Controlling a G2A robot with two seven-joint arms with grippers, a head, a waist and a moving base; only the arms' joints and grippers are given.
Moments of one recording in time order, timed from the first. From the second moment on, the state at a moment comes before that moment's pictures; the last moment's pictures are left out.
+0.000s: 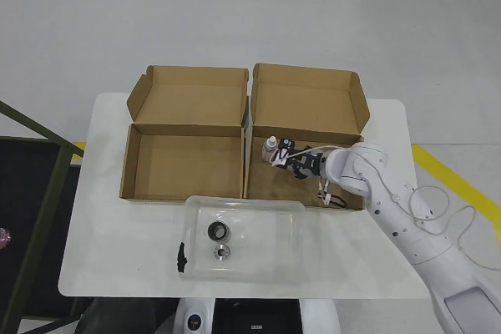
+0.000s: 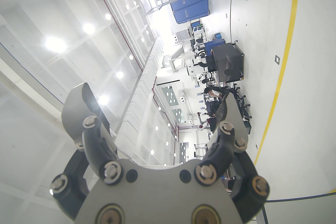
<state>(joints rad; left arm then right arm) -0.19 -0.18 -0.57 -1.44 2.04 -0.23 0.13 -0.74 -1.13 0.85 -1.40 -1.25 -0.64 0.68</state>
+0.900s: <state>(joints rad) -0.19 -0.18 -0.57 -1.44 2.04 -0.23 0.13 -1.04 -1.06 1.10 -1.84 -1.12 -0.75 0.44</state>
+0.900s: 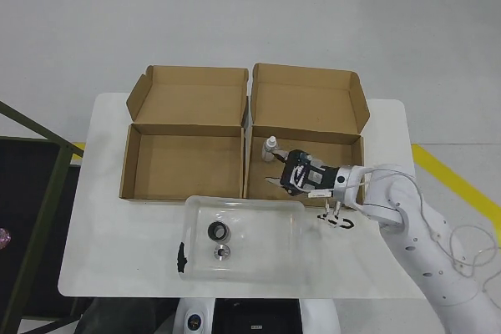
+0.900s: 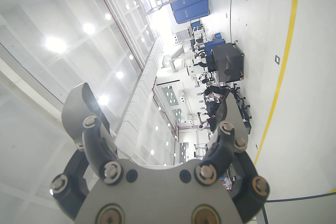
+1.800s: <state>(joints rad) -0.19 -0.18 -0.57 -1.44 2.04 -0.23 0.13 -1.13 -1.10 0.81 -1.94 -1.36 -0.68 0.34</state>
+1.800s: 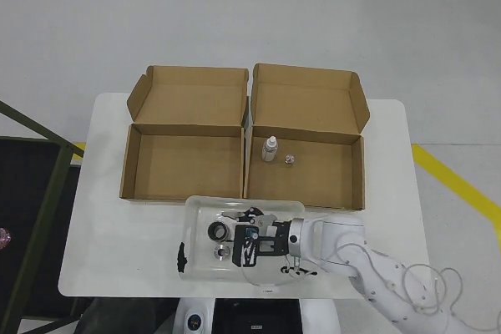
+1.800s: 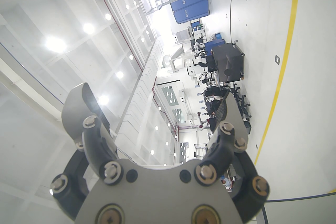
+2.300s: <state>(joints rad) -0.19 -0.18 -0.57 -1.44 2.04 -0.23 0.13 -1.05 -1.16 0.68 -1.80 -1.43 -0.61 0.33</state>
